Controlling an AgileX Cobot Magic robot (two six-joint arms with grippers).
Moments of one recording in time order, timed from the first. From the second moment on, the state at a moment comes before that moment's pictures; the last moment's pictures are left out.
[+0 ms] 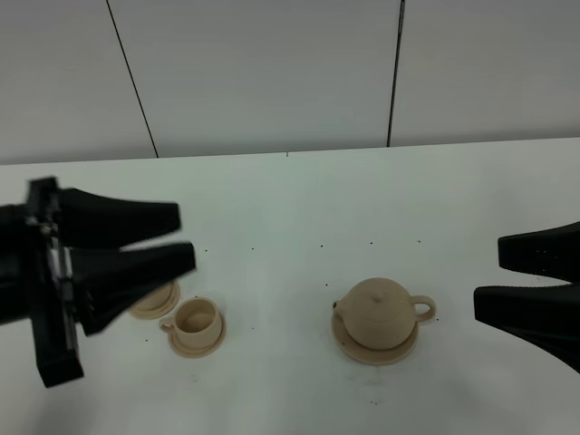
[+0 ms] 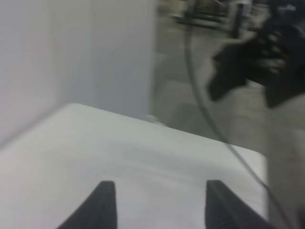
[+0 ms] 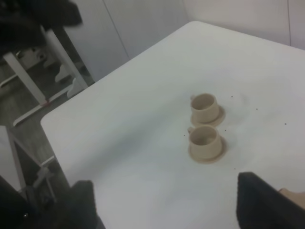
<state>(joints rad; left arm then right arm) -0.02 1.06 -0.72 -1.48 0.98 1.71 -0.03 0.96 -0.72 1.35 1.11 -1.39</state>
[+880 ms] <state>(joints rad) -0.02 0.48 -0.72 -0.42 0.55 0.54 -0.03 0.96 -0.72 1.35 1.12 -1.39</state>
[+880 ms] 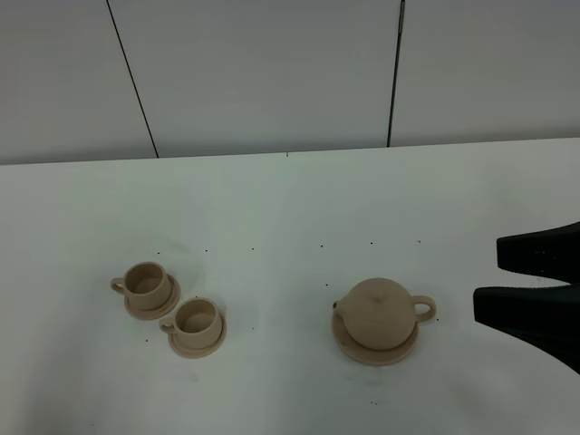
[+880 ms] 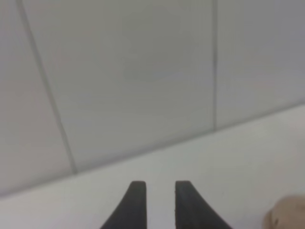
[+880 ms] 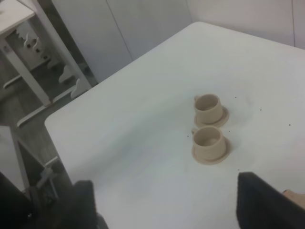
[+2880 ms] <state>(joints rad) -0.02 0.23 -0.73 -0.07 1.14 0.06 -0.03 0.96 -0.72 1.35 1.15 -1.36</state>
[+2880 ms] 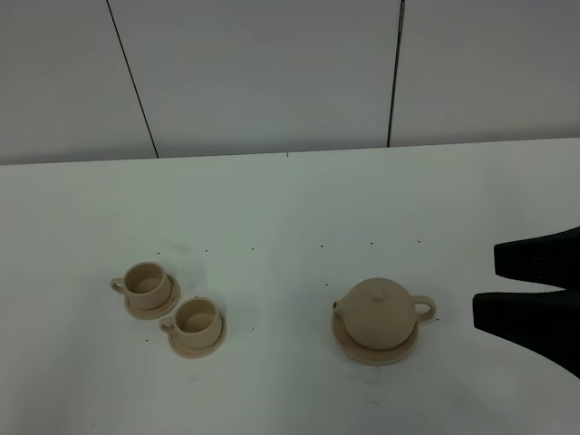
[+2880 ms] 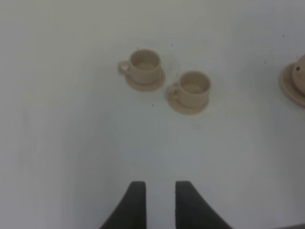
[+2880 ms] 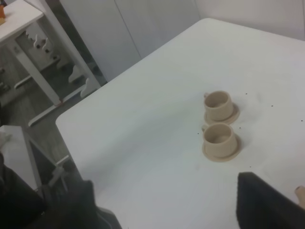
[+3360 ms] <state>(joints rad) -0.02 0.14 -0.66 -0.05 1.15 0.01 -0.03 0.96 -0.72 1.35 1.15 -1.36</state>
